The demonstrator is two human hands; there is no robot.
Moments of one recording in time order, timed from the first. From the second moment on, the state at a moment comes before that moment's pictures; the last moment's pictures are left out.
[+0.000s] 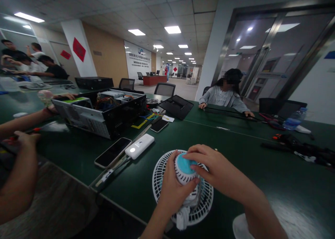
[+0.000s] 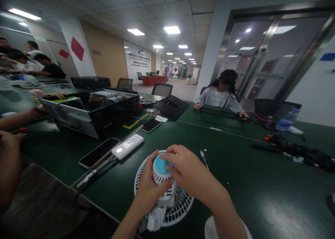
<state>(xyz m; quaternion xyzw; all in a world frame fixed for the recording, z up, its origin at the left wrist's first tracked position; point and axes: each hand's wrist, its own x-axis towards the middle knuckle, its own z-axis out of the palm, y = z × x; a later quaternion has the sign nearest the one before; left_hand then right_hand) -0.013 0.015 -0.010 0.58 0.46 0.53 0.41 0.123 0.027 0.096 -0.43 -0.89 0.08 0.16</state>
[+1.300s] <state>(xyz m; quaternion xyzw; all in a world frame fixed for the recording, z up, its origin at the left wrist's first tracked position) -0.012 0.015 -0.007 0.57 0.46 0.53 0.42 0.129 0.030 0.096 -0.41 -0.90 0.10 0.15</state>
